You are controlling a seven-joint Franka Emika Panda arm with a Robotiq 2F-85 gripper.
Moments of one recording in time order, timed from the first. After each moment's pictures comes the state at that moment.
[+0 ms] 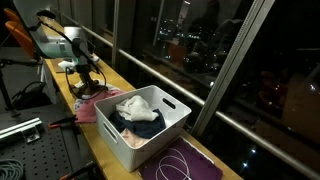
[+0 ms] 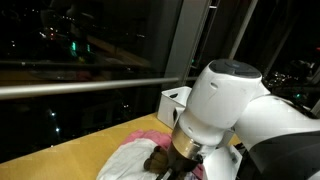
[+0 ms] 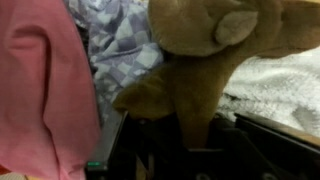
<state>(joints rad) 0.65 0.53 0.02 -2.13 -0.44 2.70 0.88</state>
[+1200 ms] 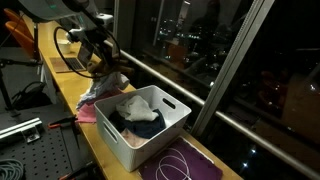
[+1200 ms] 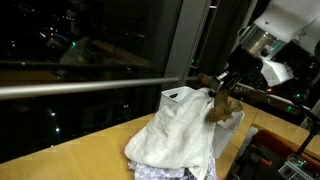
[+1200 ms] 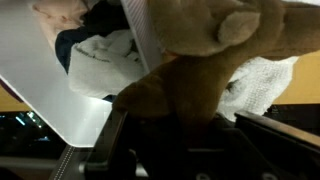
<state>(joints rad) 0.31 -0.12 0.07 -2.44 -0.56 2.58 0.85</state>
